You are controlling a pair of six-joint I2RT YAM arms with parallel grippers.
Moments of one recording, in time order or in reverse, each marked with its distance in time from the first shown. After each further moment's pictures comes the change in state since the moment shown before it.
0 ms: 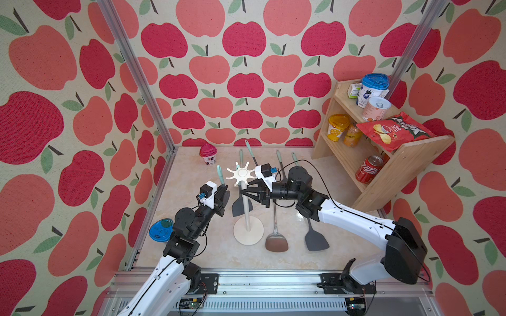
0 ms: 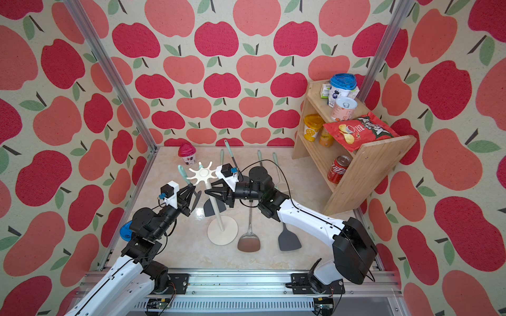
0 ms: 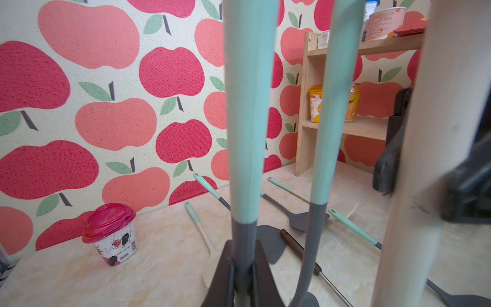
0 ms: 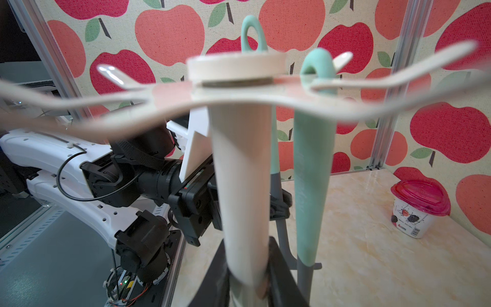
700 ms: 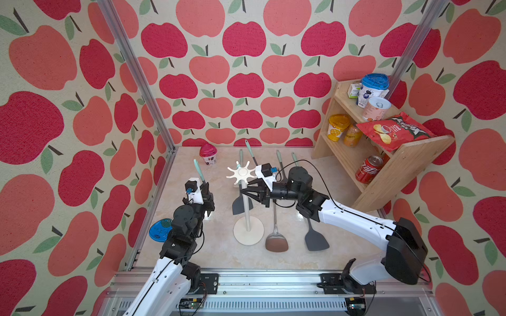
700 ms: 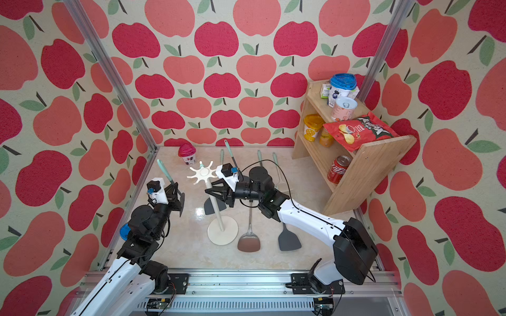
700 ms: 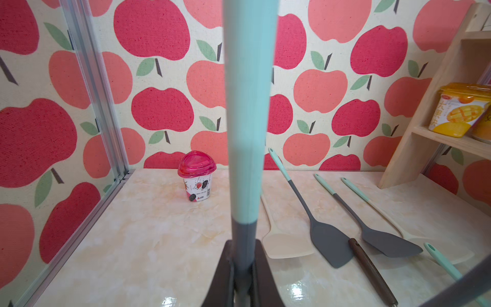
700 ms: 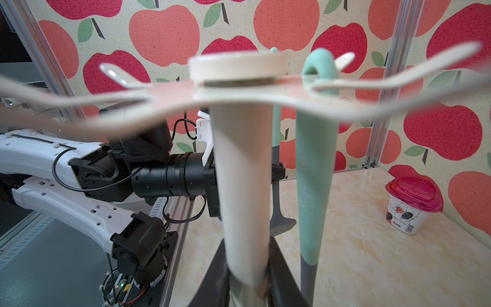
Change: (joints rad) left arm 0.072 0.042 0.092 -0.237 -0.336 -0.117; right arm 0.001 -0.004 0.000 -0.006 0.019 0.001
